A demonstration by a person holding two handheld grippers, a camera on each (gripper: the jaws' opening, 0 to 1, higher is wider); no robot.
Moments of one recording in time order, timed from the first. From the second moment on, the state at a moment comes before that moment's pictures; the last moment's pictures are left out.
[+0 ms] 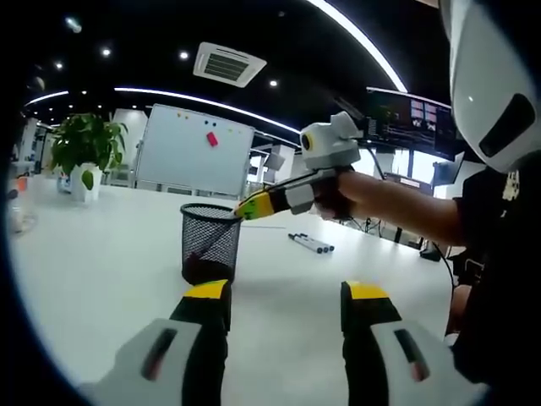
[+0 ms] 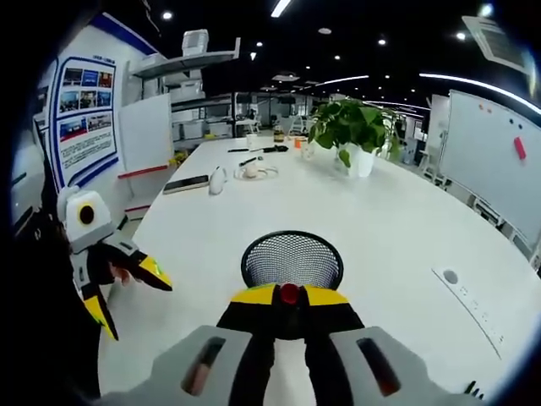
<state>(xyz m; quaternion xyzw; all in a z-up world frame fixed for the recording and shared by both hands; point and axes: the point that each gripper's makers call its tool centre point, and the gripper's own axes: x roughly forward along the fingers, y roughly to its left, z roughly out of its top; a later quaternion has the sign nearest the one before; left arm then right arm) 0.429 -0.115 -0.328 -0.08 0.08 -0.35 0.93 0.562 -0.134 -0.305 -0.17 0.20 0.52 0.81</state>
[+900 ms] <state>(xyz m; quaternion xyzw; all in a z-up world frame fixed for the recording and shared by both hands) 0.428 -0.116 -0.326 -0.08 0.07 -0.34 0.93 0.563 -0.147 -0.277 -0.15 0.19 0.51 0.83</state>
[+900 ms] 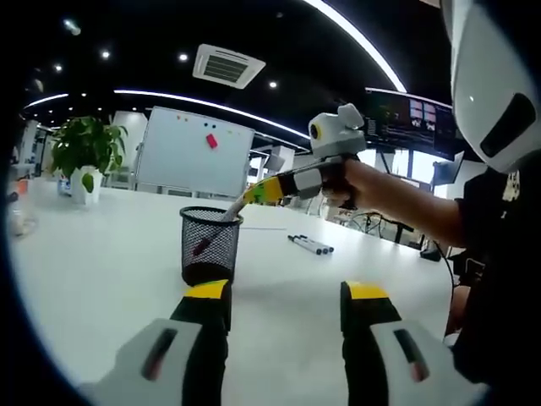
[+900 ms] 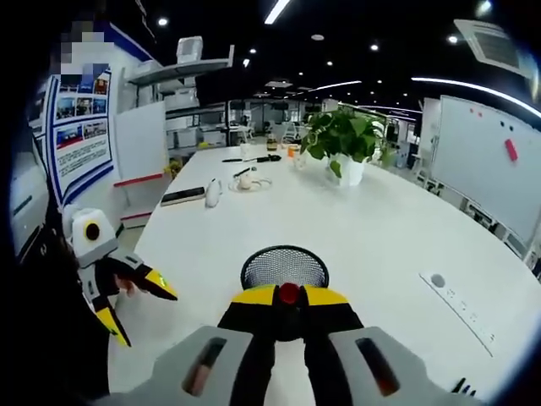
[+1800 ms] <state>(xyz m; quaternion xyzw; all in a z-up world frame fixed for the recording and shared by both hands) 0.428 -0.124 -0.324 -0.07 0.08 -0.36 0.93 0.558 -0.148 -0.253 -0.13 0.17 0.51 0.83</state>
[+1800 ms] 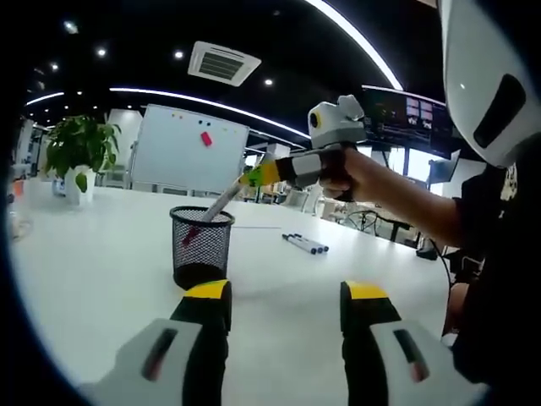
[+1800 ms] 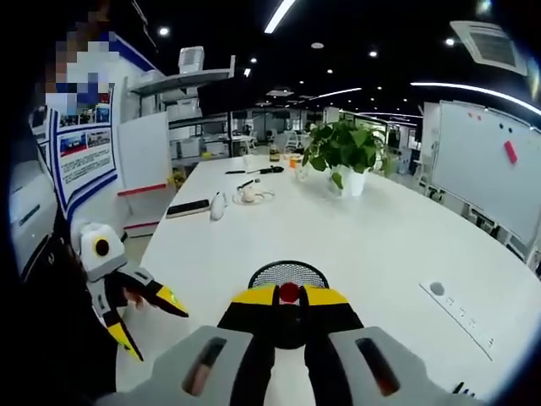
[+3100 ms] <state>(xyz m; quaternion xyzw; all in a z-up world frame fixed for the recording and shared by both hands) 0.423 -0.128 -0.324 -0.07 0.08 -0.36 0.93 0.563 -0.156 -0.220 -0.12 0.13 0.50 0.85</state>
